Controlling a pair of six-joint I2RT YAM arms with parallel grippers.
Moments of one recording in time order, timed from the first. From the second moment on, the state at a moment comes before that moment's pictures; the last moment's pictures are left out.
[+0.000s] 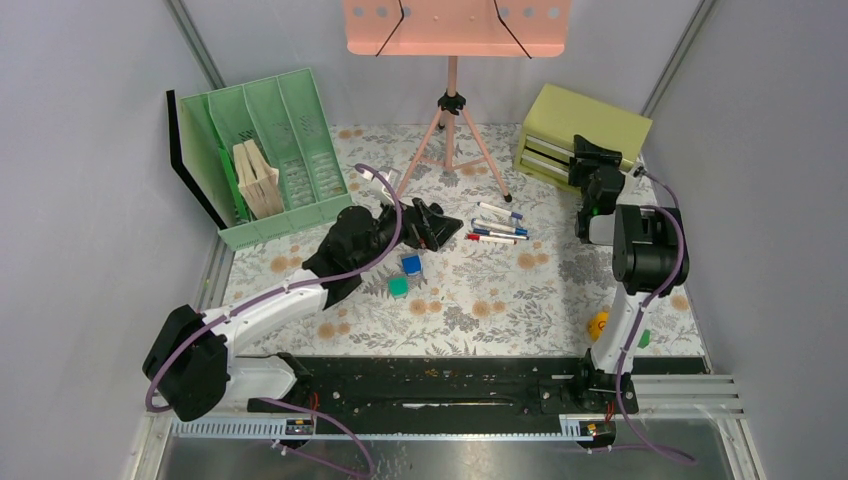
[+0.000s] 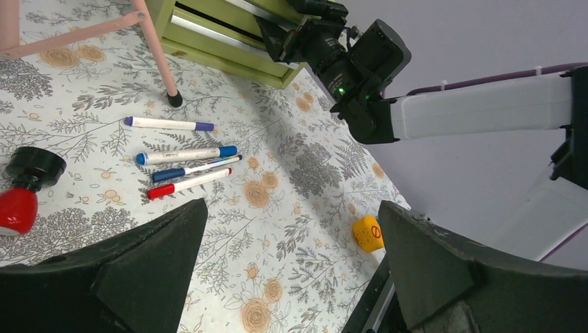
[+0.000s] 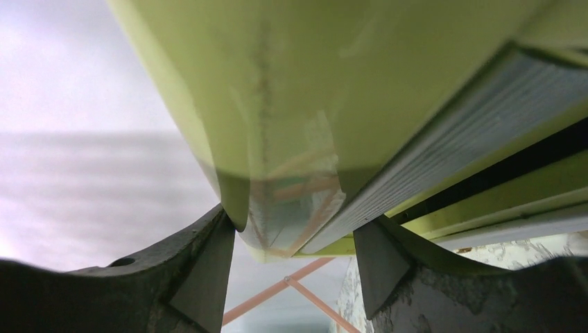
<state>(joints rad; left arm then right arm) -0.72 1.24 0.75 0.46 0.16 -0.63 -0.09 2.02 0.97 1.02 0.10 1.48</state>
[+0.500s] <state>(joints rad) -0.71 1.24 0.76 0.44 0.18 -0.57 -0.08 1.79 0.81 0.83 0.06 1.48</state>
